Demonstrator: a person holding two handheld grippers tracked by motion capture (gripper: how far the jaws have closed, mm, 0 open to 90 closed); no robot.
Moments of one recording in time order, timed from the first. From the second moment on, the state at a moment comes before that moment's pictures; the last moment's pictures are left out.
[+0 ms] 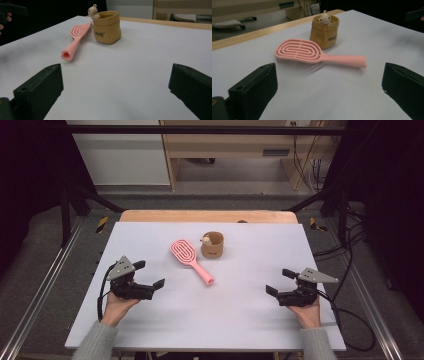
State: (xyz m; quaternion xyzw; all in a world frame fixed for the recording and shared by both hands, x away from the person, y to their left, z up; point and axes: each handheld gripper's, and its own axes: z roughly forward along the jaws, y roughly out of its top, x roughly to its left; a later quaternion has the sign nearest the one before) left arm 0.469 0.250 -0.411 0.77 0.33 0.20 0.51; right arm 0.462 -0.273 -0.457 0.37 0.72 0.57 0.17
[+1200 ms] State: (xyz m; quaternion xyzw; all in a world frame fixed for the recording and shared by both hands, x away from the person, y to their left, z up) left arm 0.495 0.215 -0.403 0.79 0.32 0.19 0.49; right arm 0.463 -0.272 -0.458 0.37 0.72 0.56 0.17
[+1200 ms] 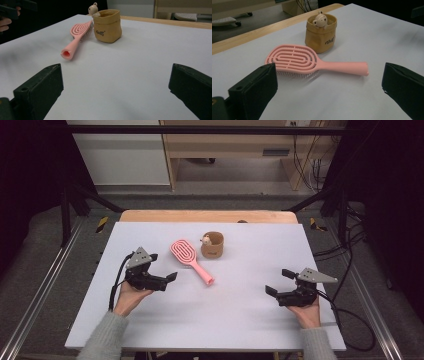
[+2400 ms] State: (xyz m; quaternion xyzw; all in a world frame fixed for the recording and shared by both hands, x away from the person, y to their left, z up) left arm 0.524 0.166 -0.409 0.80 0.33 0.18 0.46; right arm 0.462 -0.273 -0.458 0.37 0.72 0.56 0.17
